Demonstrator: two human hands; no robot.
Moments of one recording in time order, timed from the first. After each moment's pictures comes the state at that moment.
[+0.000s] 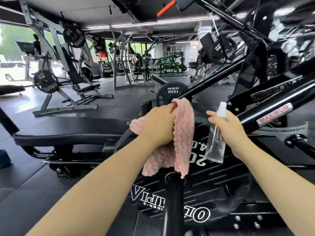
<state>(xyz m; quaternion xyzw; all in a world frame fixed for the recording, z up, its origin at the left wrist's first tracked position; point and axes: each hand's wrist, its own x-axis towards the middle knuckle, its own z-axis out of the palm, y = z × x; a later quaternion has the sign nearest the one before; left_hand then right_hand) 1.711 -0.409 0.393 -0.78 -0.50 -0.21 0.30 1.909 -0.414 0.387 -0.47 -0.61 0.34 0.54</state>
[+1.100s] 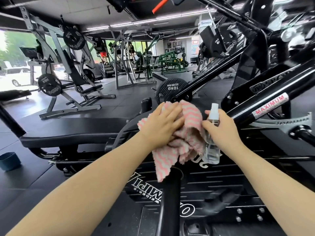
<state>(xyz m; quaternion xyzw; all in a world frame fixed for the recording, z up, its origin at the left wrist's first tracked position) 1.724 -0.419 0.386 -0.81 -0.43 -0.04 0.40 1.915 -0.417 0.361 -0.50 -0.66 0.23 0.51</state>
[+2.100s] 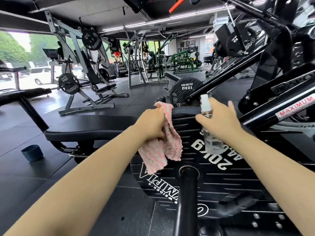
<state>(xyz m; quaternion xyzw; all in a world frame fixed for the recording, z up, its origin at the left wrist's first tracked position) 1.661 -0.429 0.399 -0.74 -0.65 -0.05 0.18 1.867 -0.418 0.396 -0.49 -0.77 0.03 0.40</state>
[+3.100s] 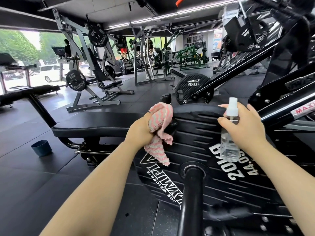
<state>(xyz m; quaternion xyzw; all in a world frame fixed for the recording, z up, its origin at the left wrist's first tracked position) 1.620 -0.433 0.349 -0.63 -0.71 -0.30 0.02 1.894 -0.420 0.370 -0.47 -0.73 0.08 0.49</state>
